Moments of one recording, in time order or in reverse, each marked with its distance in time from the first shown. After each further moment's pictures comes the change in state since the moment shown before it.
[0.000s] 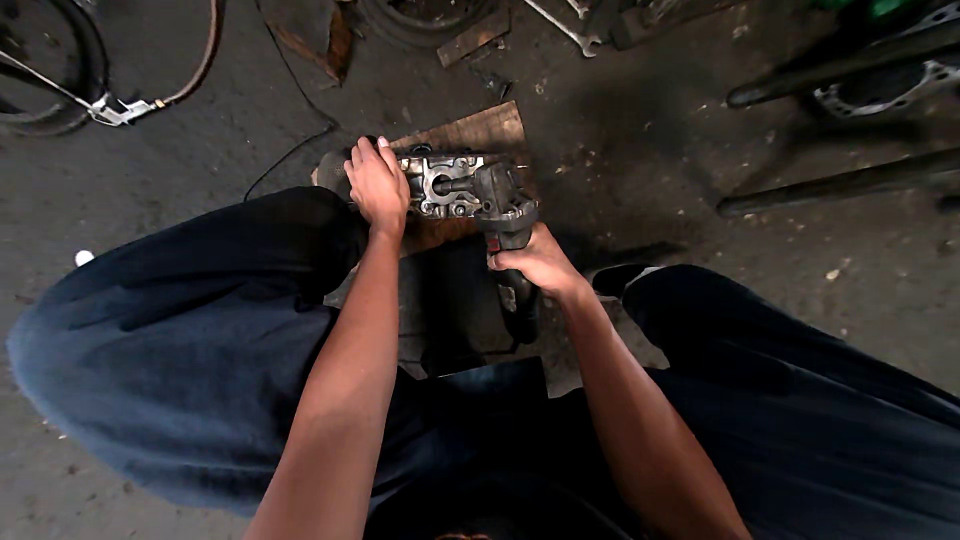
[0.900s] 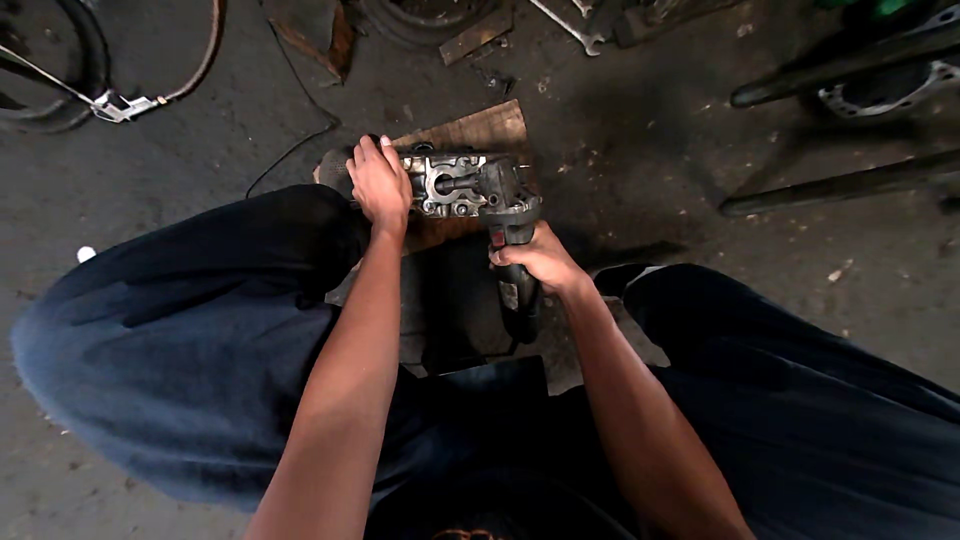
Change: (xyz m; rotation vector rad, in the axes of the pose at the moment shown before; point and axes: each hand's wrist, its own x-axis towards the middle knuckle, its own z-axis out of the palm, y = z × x) left_hand -0.001 0.000 -0.002 -0.005 -0.016 -0.027; right_hand 0.003 0.002 -0.003 0.111 -0.055 0.029
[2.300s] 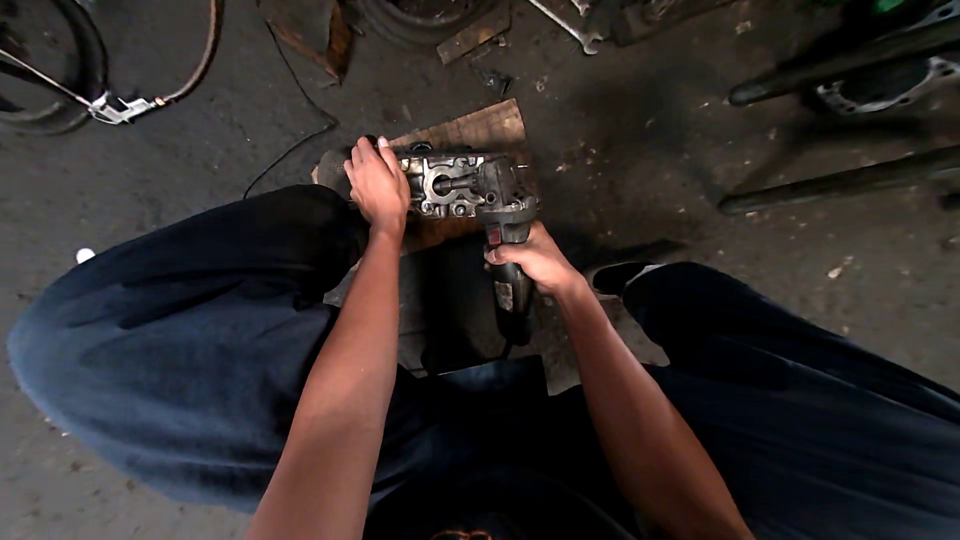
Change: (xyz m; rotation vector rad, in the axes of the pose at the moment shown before) left_hand -0.002 -0.001 0.001 0.000 0.018 0.020; right_hand 0.000 0.003 0.005 0.060 0.016 0.024
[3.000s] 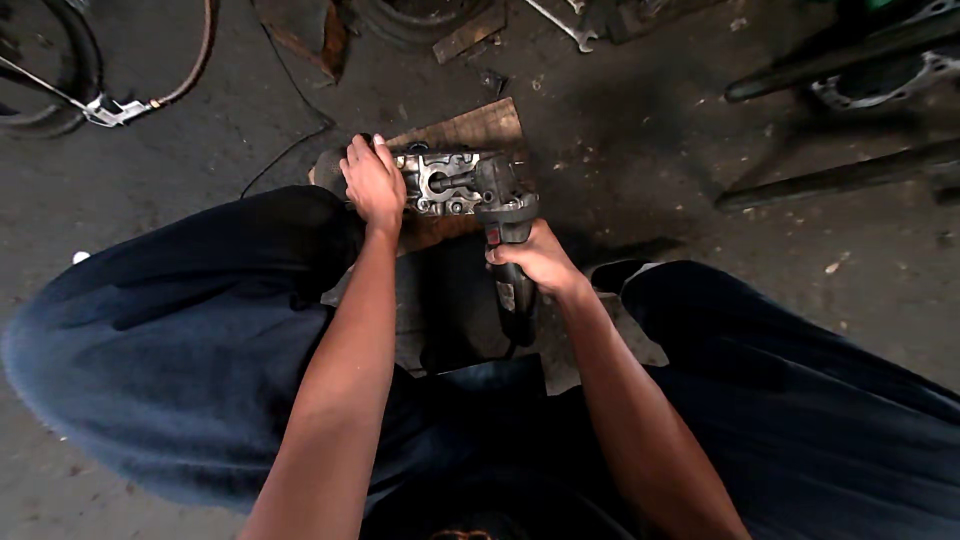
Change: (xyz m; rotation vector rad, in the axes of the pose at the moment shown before) left_hand 0.001 0.002 -0.001 -0.002 -0.009 -0.010; right_hand -0.010 -0.009 0.000 -0.053 0.039 -0.040
